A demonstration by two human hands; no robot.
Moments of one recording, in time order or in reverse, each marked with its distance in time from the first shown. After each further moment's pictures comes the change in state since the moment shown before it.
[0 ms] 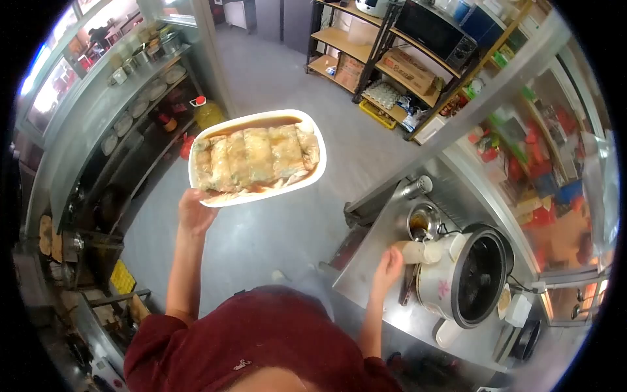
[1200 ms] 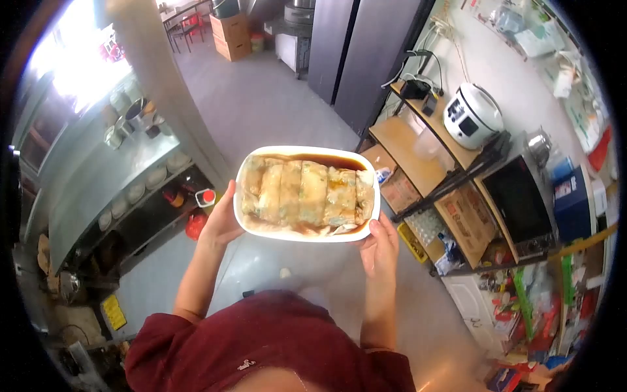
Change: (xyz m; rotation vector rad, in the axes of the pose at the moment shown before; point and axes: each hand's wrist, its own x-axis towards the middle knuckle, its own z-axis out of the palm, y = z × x) left_hand 0.692 0.142 -0.046 0.087 0.169 -0.009; right_hand 0.596 -0.232 0.628 0.877 -0.981 0.366
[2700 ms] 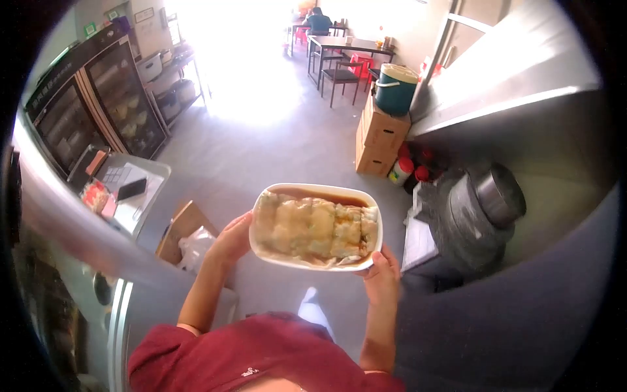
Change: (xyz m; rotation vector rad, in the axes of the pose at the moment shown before) left_hand 0.633 0.823 -0.579 0.038 0.456 0.584; right_hand 1.170 0.429 0.559 -0.127 -0.588 0.469
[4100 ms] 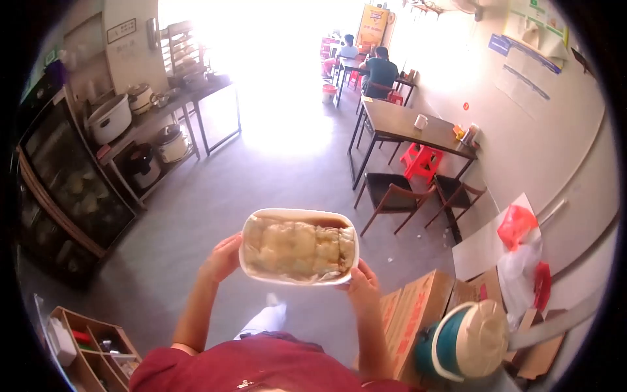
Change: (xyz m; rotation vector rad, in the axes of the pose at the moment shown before) left_hand 0.974 0.482 -0.543 -0.095 0.248 0.202; right_hand 1.284 0.181 0.214 -0.200 -0.190 0.216
